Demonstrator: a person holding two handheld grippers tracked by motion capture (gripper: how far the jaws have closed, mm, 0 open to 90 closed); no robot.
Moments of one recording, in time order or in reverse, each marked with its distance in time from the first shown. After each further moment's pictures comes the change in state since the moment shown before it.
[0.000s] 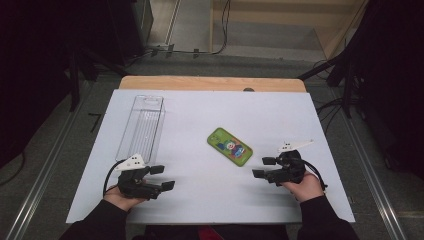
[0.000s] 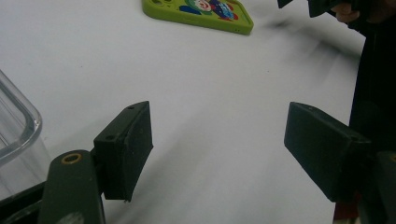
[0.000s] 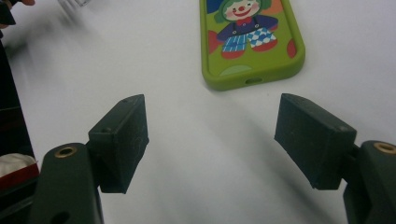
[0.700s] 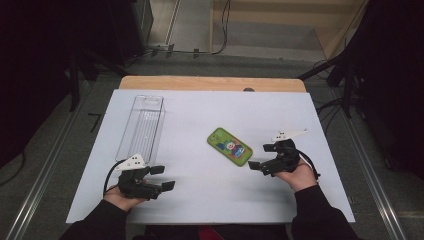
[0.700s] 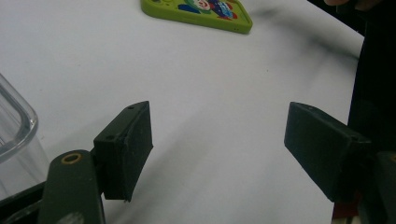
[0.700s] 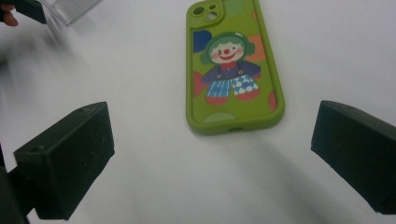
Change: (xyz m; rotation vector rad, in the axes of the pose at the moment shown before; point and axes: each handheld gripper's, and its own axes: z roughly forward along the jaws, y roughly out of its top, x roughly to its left) left arm 0.001 0.000 0.001 0.007 -0.007 -0.009; right arm -0.003 0.031 0.007 -0.020 -0.046 -0.036
